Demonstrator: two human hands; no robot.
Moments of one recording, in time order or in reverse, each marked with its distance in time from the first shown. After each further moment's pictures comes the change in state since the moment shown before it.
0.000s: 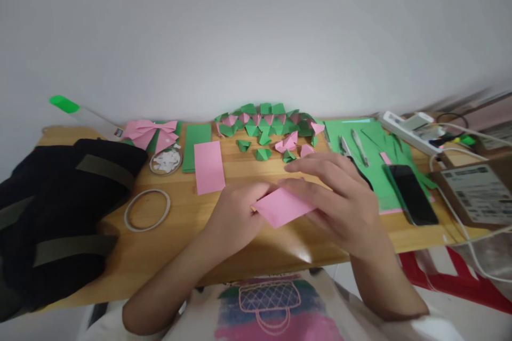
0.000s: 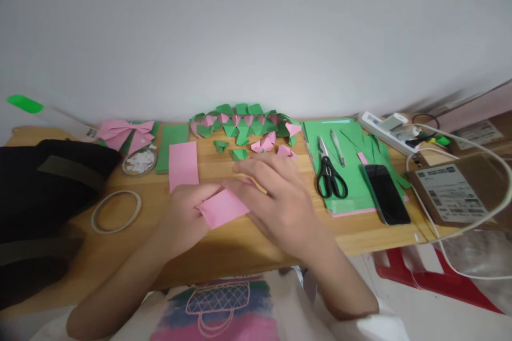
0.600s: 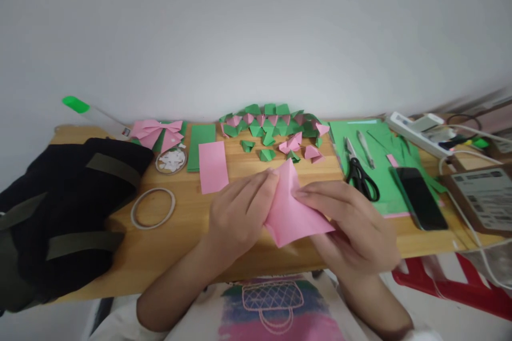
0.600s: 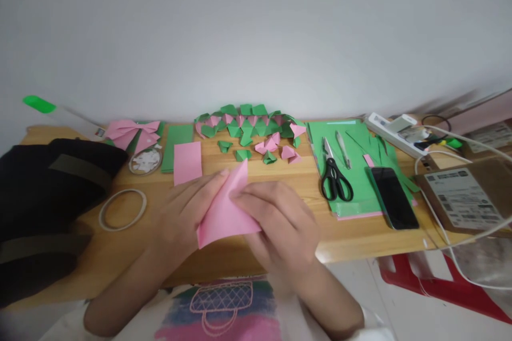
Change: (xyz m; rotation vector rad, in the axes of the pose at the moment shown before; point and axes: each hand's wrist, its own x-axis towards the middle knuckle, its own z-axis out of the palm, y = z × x) left_hand -0.012 -0.007 -0.002 0.649 0.330 0.535; right_hand -0.013 -0.031 0.008 0.195 0.242 0.244
